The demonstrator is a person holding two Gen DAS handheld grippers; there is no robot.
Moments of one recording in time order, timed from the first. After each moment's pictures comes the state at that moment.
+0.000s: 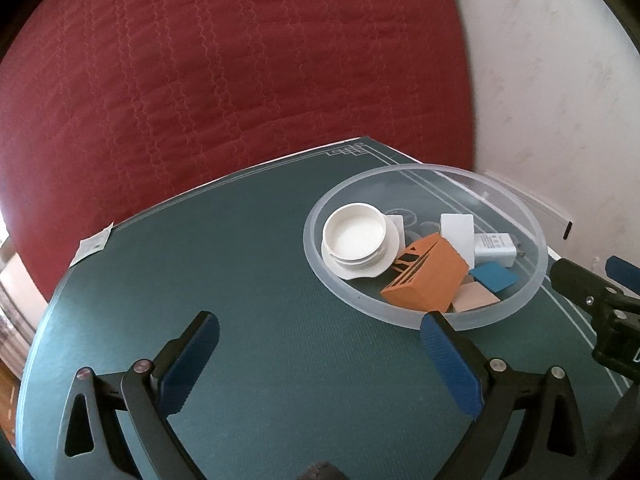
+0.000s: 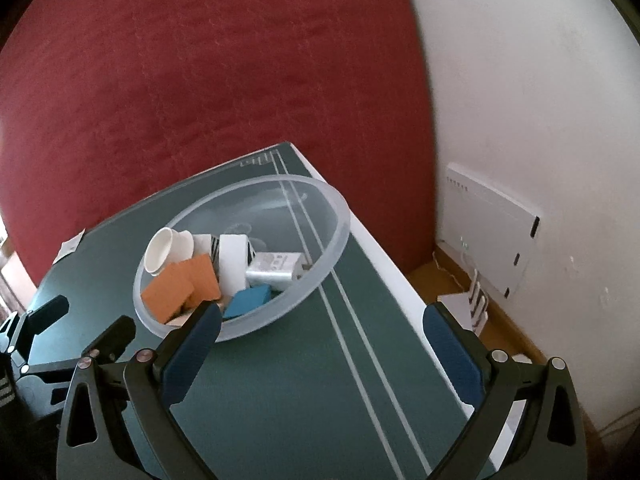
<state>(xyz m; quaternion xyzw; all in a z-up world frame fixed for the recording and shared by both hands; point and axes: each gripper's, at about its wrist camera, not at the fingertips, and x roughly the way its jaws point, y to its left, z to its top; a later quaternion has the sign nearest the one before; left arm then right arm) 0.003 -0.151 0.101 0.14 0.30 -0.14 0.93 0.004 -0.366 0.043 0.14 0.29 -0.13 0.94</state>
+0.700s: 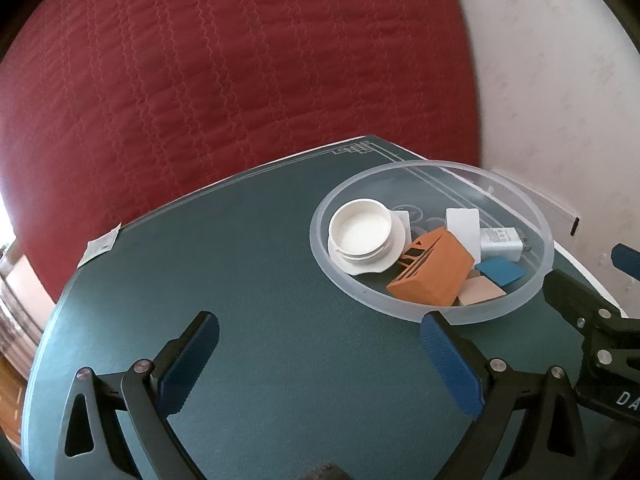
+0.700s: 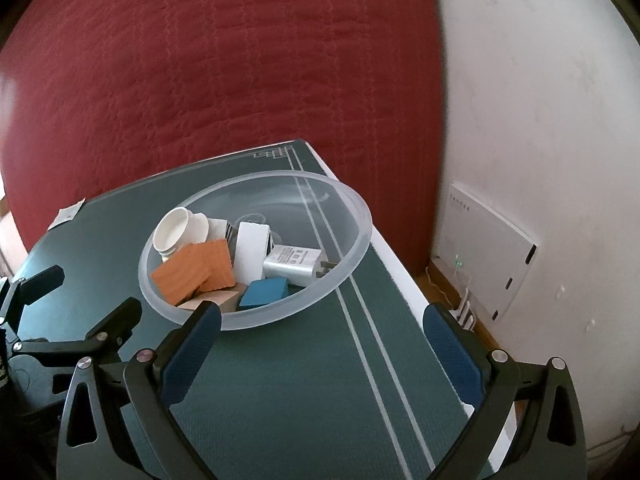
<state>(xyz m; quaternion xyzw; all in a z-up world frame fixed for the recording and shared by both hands) 0.005 -0.150 0.099 0.15 0.30 -0.12 0.93 0.007 -0.341 0.048 0.07 0.29 -0.12 0.95</state>
